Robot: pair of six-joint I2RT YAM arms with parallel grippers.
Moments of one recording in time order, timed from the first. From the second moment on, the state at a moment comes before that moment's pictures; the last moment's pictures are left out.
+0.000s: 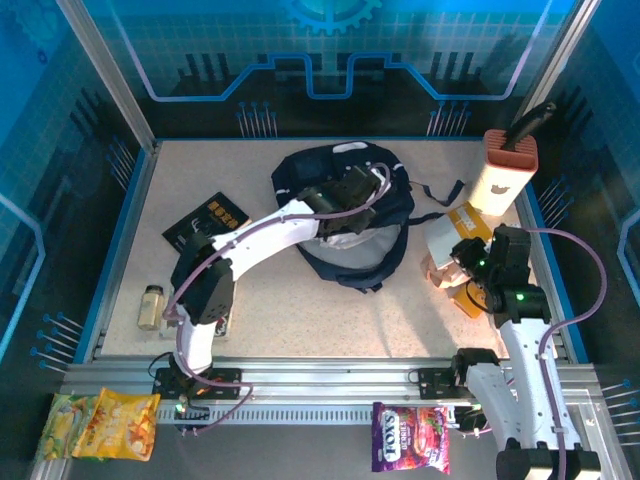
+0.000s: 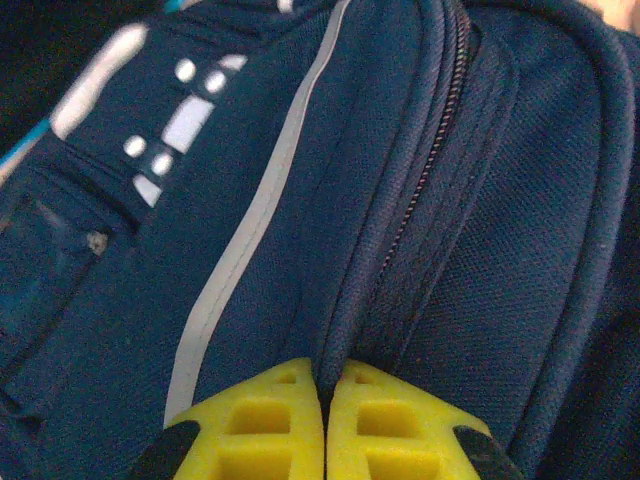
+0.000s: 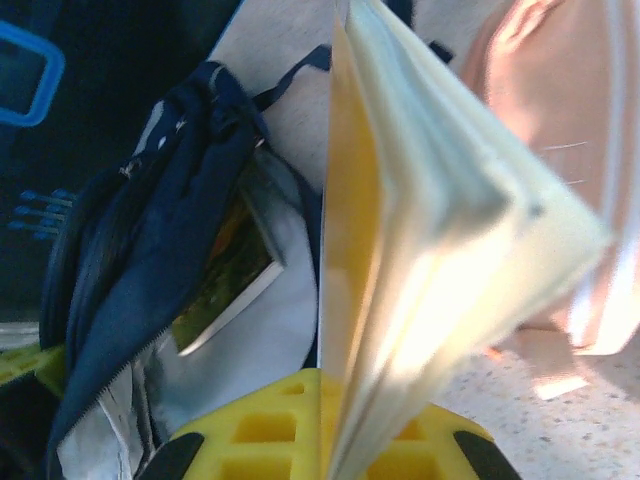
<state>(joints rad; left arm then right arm) -0.79 1.93 1.70 -0.55 -0.27 0.03 -0.07 0.70 0.71 -0.66 -0.20 0.85</state>
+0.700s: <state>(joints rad) -0.79 1.87 1.61 -0.34 -0.29 -0.05 0.22 0.82 0.49 -0.12 -0.28 1.16</state>
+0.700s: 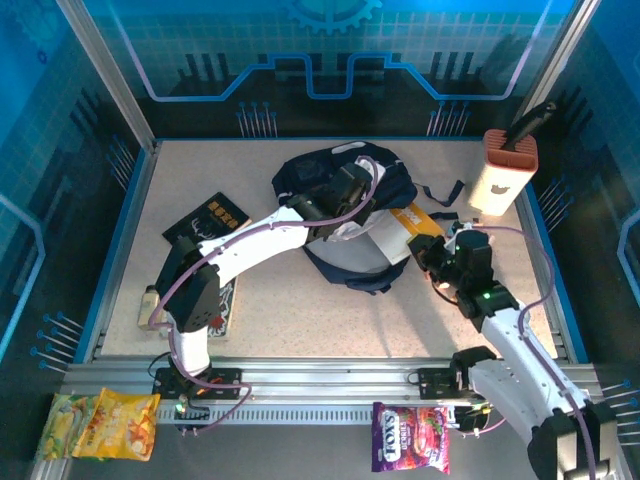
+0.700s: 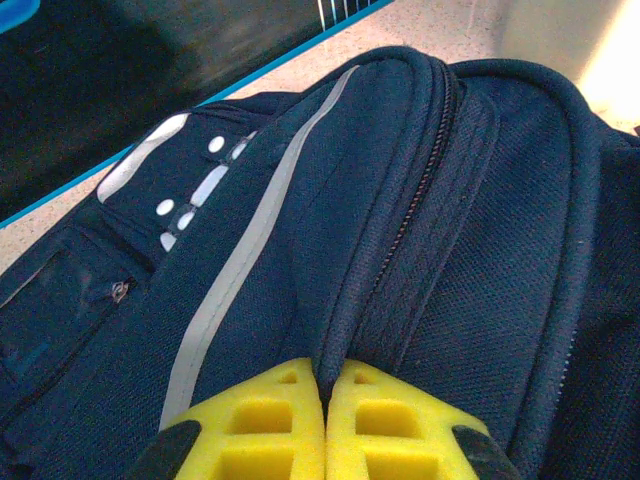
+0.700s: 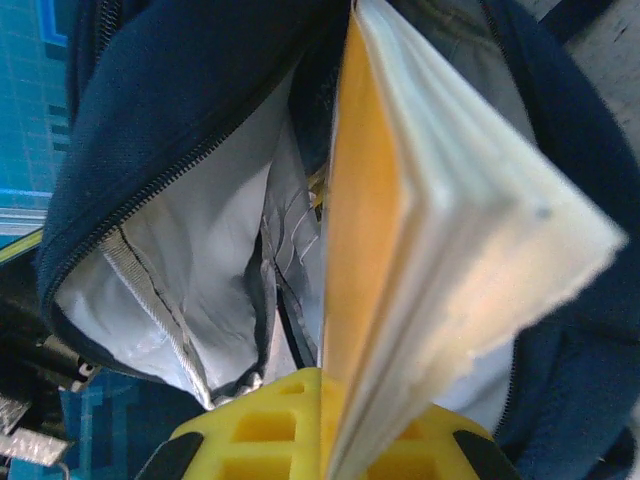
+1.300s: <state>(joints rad) -0.79 1.87 1.65 -0.34 -0.29 -0.07 0.40 1.43 0.65 0.15 0.00 1.28</state>
